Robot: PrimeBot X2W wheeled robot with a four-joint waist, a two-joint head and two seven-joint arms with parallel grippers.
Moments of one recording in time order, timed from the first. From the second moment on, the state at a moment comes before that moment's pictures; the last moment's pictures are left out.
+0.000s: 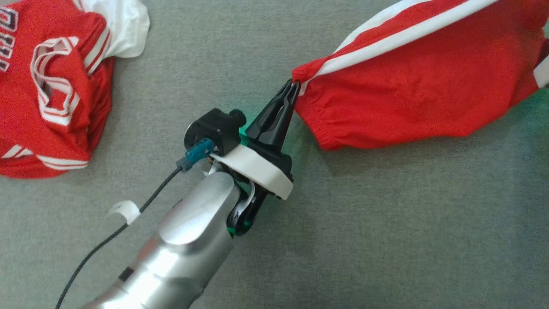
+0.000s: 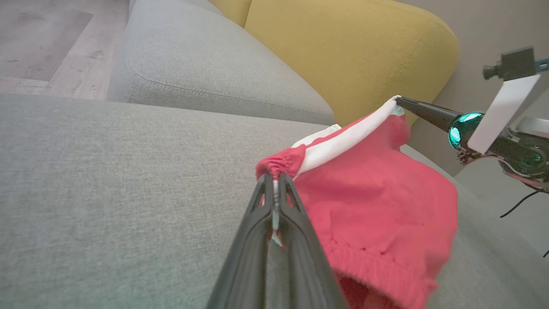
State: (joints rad) left arm -0.67 0.05 -0.77 0.46 -0.66 -0.05 -0.20; right arm -0.87 -0.61 0.46 0.66 0.59 0.13 -0.09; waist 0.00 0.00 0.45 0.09
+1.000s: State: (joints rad) left arm -0.37 0.05 -0.59 0.11 -0.30 0.17 -0.26; right arm -0.92 -0.70 0.71 0.89 0.98 0.13 0.00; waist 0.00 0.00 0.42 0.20
